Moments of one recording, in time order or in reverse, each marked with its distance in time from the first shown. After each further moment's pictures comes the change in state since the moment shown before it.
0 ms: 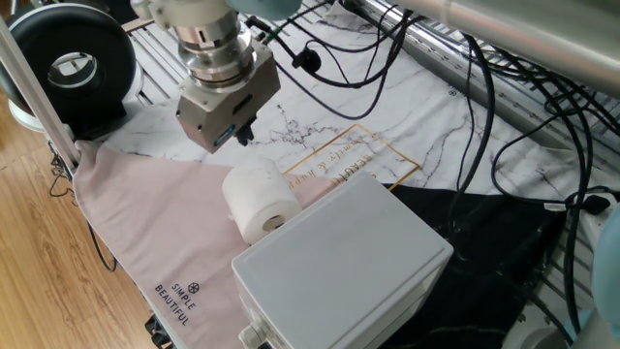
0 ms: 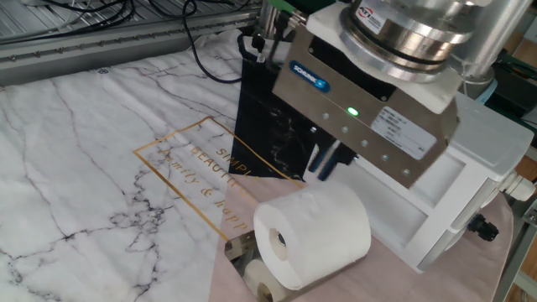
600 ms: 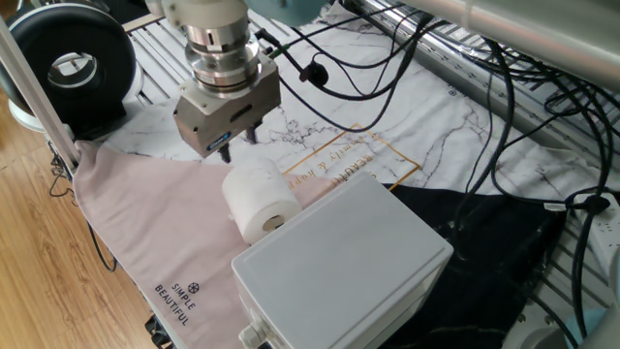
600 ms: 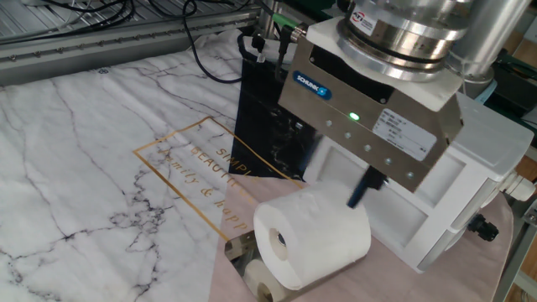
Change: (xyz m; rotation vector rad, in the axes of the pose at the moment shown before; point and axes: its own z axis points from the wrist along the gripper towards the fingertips) arm -0.005 0.011 0.007 -0.096 -0.056 0.073
